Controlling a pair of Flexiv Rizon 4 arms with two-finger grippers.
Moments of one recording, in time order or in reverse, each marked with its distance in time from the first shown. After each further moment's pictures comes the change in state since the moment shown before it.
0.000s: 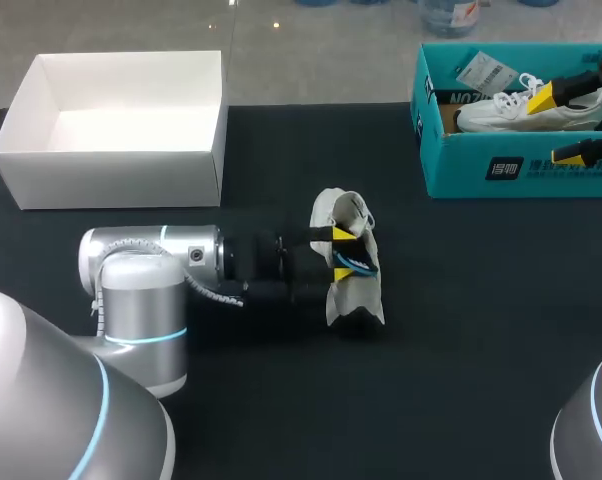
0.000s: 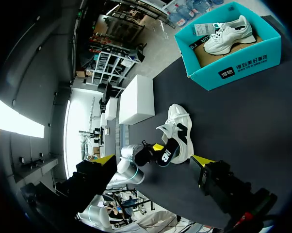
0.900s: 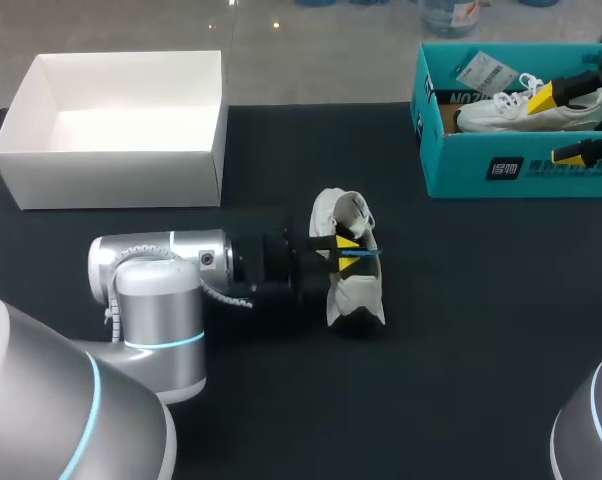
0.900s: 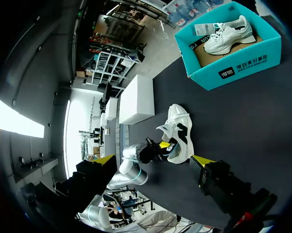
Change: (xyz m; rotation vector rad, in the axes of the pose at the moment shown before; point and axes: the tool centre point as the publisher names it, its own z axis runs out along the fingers) left arm -0.008 0.028 0.010 -0.072 -0.055 -0.002; right arm 0.000 0.000 0.000 0.000 0.000 0.000
